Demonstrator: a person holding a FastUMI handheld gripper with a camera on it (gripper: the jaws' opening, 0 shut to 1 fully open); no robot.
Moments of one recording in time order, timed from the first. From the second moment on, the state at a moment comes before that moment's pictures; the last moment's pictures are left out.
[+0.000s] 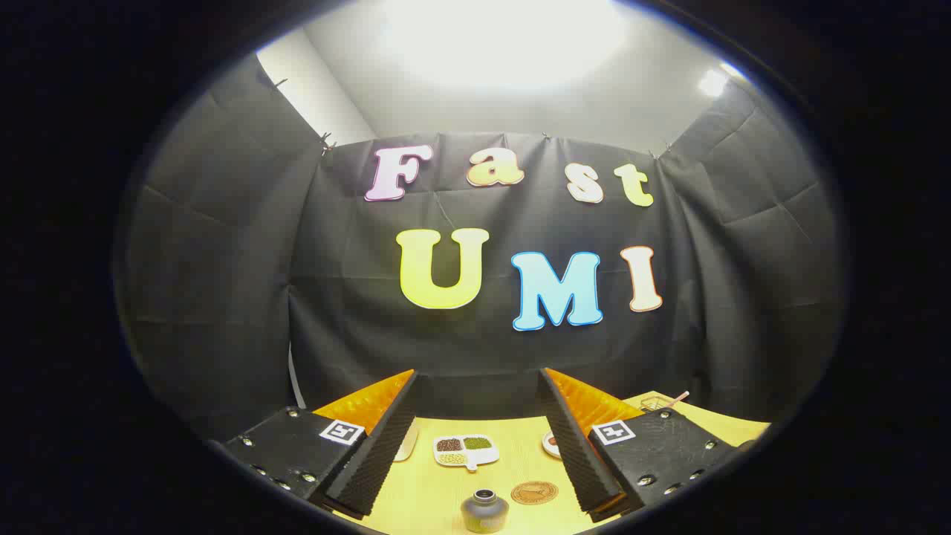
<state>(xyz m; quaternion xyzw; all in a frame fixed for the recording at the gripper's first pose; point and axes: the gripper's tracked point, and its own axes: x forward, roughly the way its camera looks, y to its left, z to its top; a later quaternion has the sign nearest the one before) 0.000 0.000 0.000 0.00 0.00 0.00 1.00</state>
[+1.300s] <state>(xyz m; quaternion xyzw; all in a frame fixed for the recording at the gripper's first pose) -0.001 -0.008 -0.122 0.01 0.02 -0.02 1.00</state>
